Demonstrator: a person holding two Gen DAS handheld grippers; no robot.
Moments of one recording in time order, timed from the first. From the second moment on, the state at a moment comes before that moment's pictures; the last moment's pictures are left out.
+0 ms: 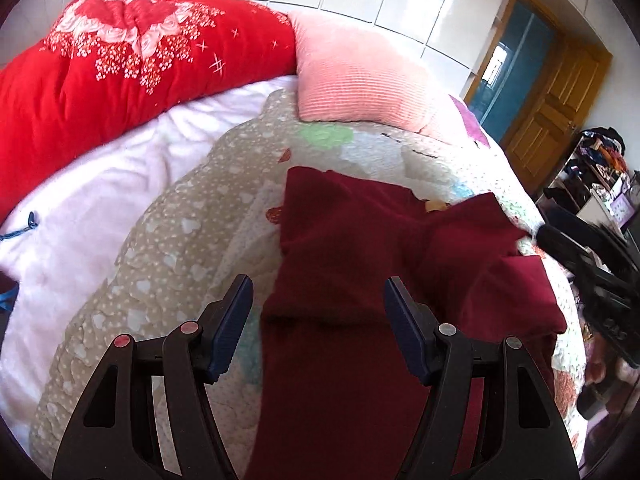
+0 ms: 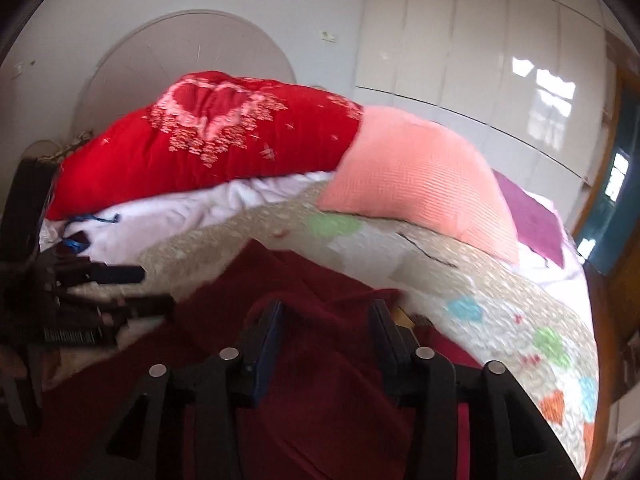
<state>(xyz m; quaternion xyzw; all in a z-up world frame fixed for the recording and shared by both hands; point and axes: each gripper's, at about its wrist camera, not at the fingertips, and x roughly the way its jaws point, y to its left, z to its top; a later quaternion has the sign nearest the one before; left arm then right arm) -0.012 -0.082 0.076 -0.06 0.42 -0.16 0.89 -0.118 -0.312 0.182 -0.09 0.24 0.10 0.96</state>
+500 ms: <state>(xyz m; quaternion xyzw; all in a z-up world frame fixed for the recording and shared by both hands) -0.001 -0.115 0.060 -0.08 0.46 -0.20 0.86 -0.189 -0.473 0.133 0.09 0.29 -0.02 0.95</state>
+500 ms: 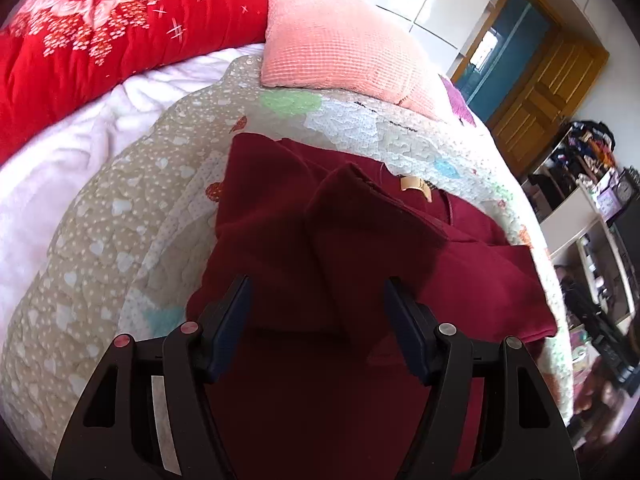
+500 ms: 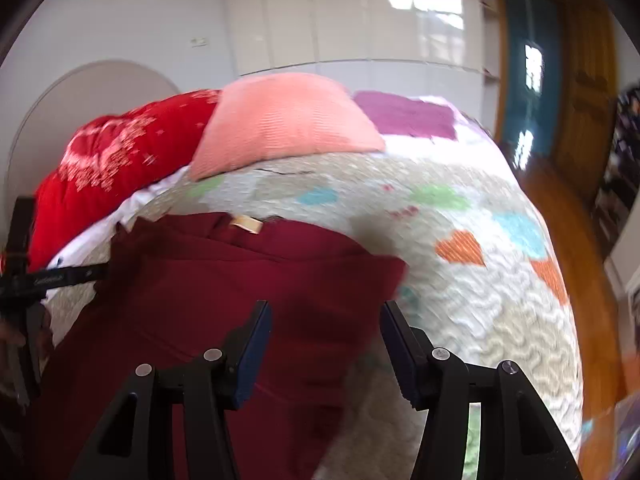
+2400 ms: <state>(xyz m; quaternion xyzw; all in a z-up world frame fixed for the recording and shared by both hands) 0.034 -0.112 0.033 -0.05 0.44 -0.16 0.88 -0.170 -0.494 0.128 0.16 0.30 -0.06 0.94</state>
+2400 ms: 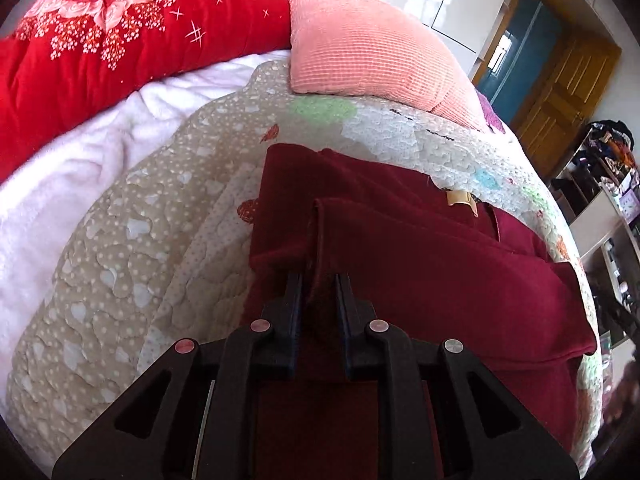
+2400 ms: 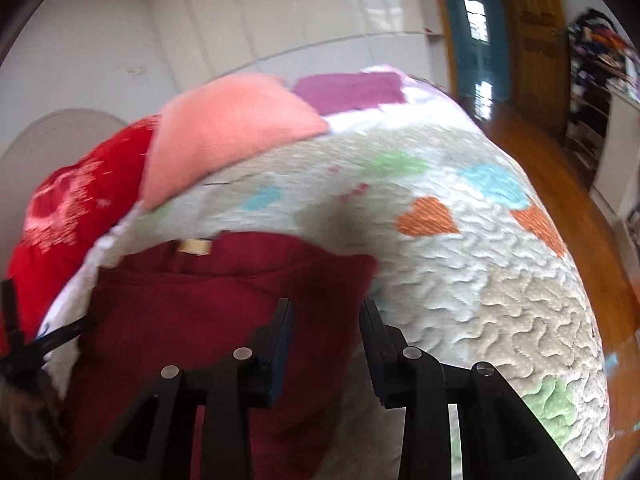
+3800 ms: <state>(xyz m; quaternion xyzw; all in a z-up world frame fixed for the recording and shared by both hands) -0.019 -0.105 0.045 0.00 0.46 -0.15 0.88 -0.204 -0.409 0.083 0.10 0.40 -0.03 0.91</state>
